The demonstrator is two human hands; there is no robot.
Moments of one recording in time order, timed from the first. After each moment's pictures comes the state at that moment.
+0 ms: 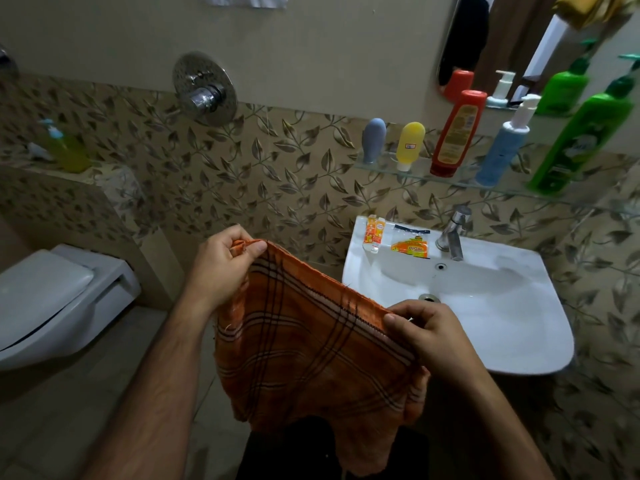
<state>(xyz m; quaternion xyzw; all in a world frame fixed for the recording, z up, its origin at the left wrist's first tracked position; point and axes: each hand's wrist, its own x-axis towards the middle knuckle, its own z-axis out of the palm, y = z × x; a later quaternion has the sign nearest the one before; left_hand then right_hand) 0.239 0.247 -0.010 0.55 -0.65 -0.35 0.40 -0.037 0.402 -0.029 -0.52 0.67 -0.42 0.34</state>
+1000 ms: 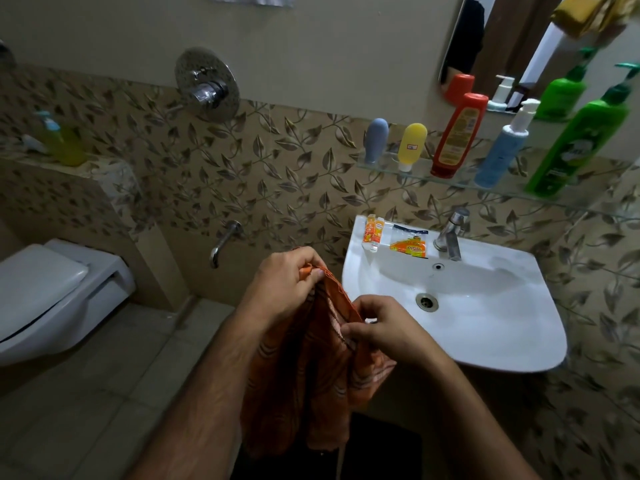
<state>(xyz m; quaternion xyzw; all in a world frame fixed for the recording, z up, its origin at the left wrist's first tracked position) 0.187 0.282 -0.018 0.44 -0.81 -0.26 0.29 0.001 0.370 -0.035 -0.55 0.65 -0.29 0.43</state>
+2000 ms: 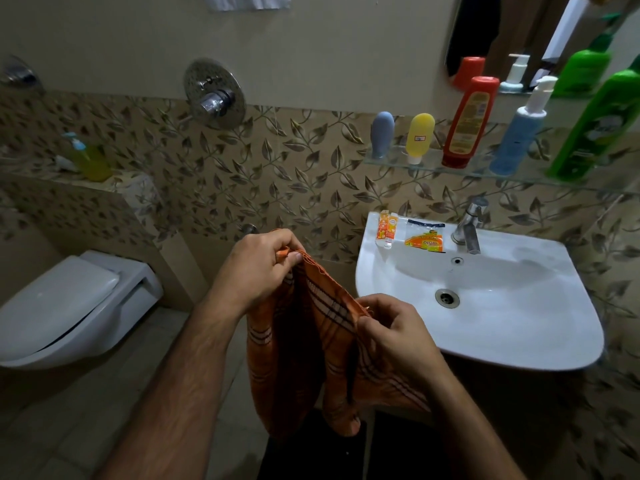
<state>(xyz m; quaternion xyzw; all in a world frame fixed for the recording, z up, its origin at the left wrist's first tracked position) 0.213 0.269 0.014 0.47 -0.83 -0.16 0.27 0.009 0.385 -0.047 -0.49 0.63 -0.44 0.42</state>
